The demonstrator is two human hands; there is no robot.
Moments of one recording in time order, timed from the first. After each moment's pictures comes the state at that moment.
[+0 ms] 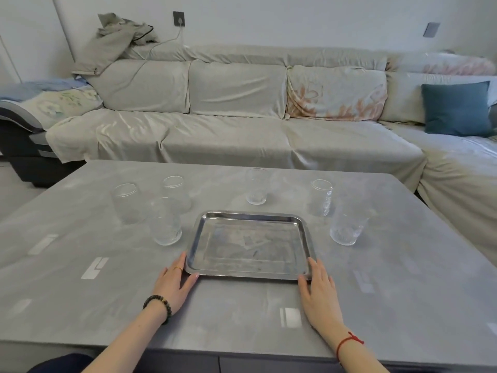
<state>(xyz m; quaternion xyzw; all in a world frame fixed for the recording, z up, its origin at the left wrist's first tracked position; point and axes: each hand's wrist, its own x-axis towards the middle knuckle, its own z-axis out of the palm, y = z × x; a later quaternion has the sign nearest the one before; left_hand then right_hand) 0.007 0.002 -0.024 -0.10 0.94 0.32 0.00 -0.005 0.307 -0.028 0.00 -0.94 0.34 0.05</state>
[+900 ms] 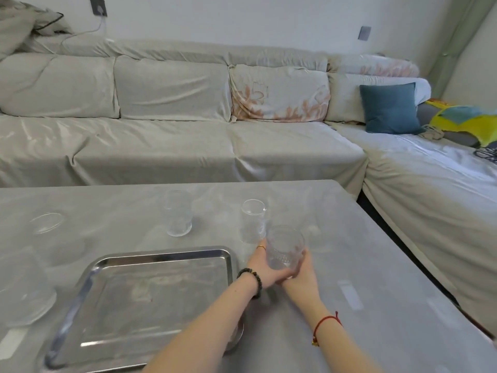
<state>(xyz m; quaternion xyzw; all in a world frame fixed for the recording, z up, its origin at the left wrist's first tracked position) -0.159 0.321 0.028 0.07 0.78 0.61 0.14 -0.139 0.422 -0.009 -0.13 -0.79 0.59 0.09</state>
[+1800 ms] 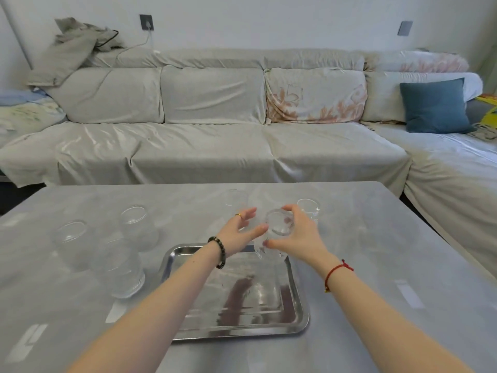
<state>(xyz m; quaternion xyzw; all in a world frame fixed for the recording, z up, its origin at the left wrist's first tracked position) -0.168 0.141 0.078 0.09 0.81 0.57 0.07 -0.158 0.307 0.084 0.06 -0.88 0.46 0.06</state>
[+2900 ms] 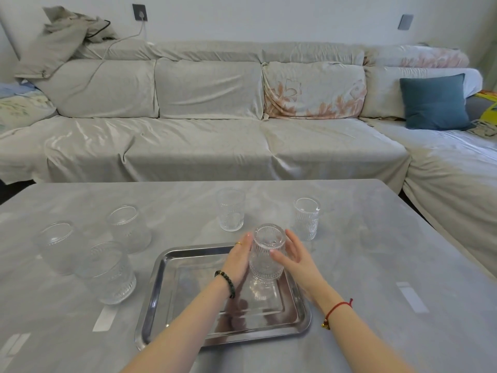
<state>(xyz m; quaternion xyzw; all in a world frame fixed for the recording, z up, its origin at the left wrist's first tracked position) -0.154 0.165 0.023 0.00 0.73 0.68 0.08 -0.145 0.315 0.021 0.02 -0.73 0.68 -0.08</state>
